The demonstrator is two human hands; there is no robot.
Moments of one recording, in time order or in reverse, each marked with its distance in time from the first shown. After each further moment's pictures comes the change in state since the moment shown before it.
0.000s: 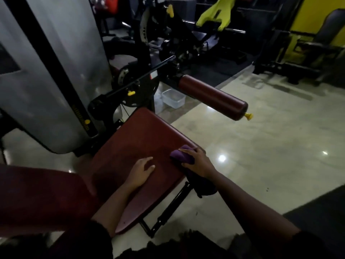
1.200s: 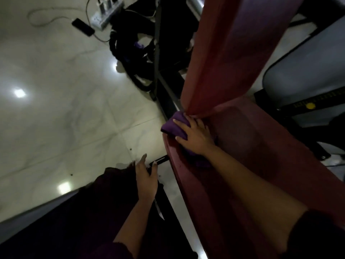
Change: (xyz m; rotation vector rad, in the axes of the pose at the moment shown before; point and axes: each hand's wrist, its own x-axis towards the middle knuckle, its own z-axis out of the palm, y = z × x) left_hand -0.010 -0.118 0.234 -1.197 1.691 -1.373; right_hand 0.123 -0.128 0.327 -0.937 -0.934 -1.622
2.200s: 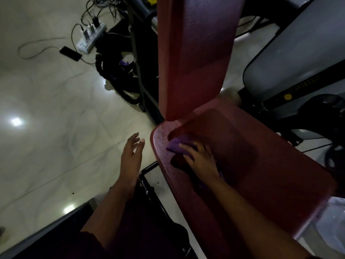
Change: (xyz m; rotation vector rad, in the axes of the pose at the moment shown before) left_hand -0.008 0.114 -0.028 -0.115 -0.126 0.175; right_hand -0.095 0.024 0.021 0.216 0.329 0.207
